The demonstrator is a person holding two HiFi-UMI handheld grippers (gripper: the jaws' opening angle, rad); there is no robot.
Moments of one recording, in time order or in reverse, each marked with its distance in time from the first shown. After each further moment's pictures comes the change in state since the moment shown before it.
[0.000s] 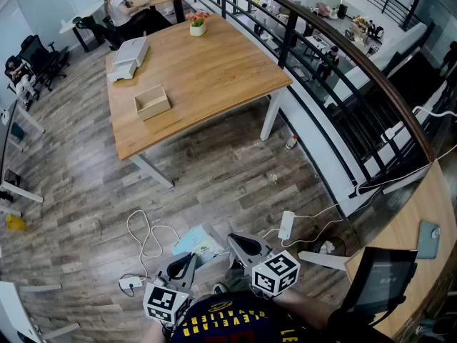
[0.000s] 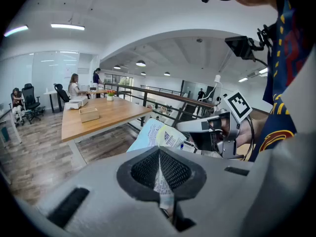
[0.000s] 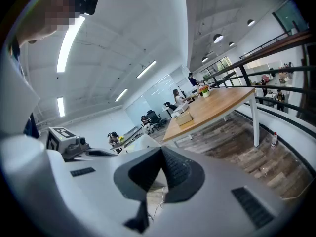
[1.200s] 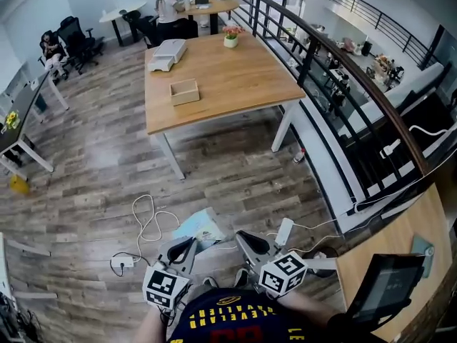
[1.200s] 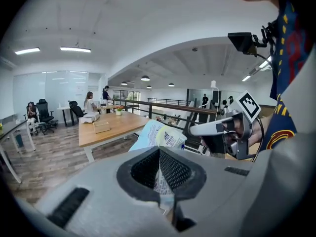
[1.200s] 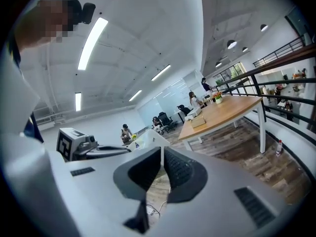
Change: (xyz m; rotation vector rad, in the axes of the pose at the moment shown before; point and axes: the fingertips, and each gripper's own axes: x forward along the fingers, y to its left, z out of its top) left arm -0.101 -0.052 -0.018 0.068 -0.126 0.138; right arm -0.084 0.094 -0.038 -0.079 -0.058 0.113
